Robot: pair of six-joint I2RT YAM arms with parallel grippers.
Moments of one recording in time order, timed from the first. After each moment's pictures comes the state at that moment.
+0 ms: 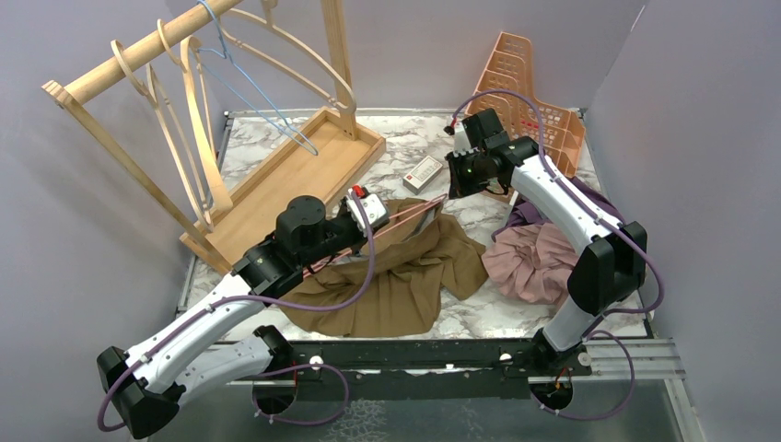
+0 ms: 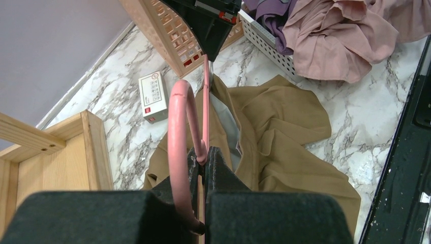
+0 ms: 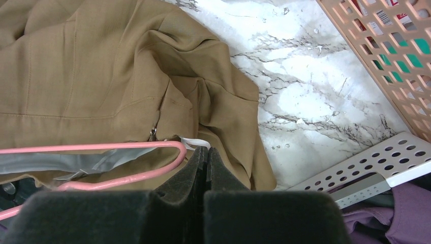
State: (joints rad) left arm -0.79 0.87 0.86 -0.19 0.19 0.26; right arm 0.45 1.68 1.54 -0.84 -0.15 0.09
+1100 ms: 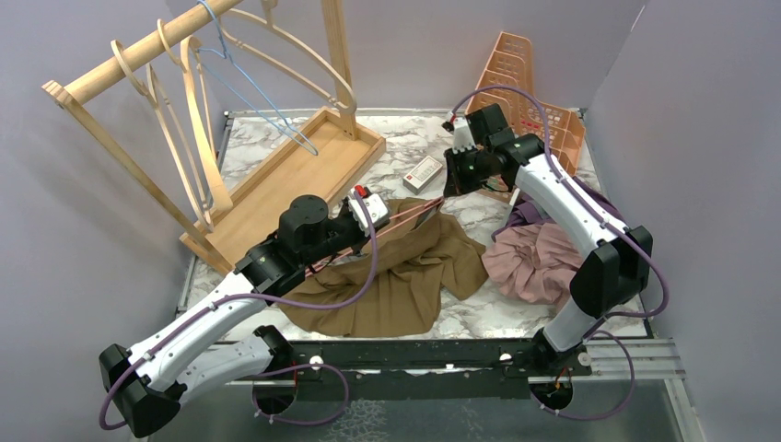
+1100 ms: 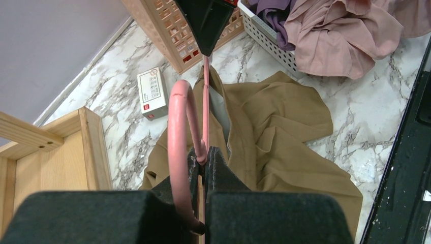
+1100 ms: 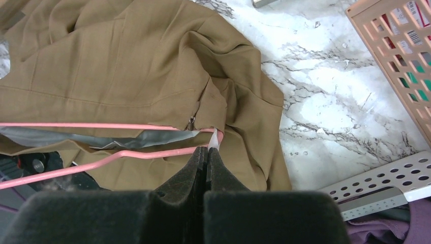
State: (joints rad) left arm -0.79 0.89 0.85 -0.19 0.20 0.27; right arm 0.45 1.65 1.57 -0.84 -0.26 0.07
